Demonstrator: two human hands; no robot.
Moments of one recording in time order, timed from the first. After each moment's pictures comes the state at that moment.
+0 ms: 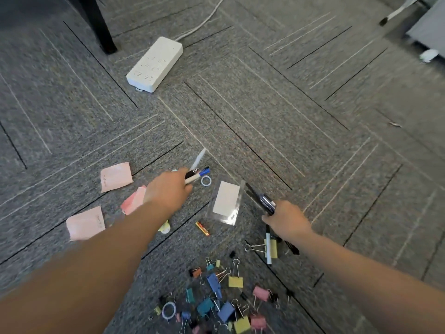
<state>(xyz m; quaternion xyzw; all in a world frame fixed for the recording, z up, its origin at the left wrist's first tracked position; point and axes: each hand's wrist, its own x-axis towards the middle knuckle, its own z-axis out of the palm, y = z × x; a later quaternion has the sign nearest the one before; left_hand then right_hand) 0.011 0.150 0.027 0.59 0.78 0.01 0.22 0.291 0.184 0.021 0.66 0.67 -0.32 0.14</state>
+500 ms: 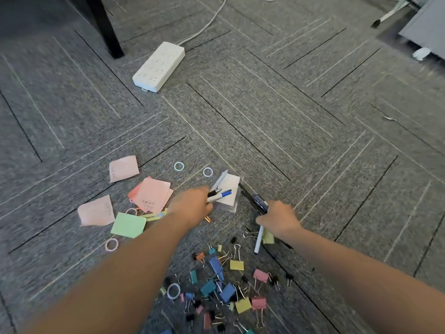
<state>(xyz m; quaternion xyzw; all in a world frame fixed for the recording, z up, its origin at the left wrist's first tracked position) 0.065 0.108 0.022 0.64 0.72 -0.04 0.26 0.289 0.150 0.012 0.67 0.62 -0.39 0.10</state>
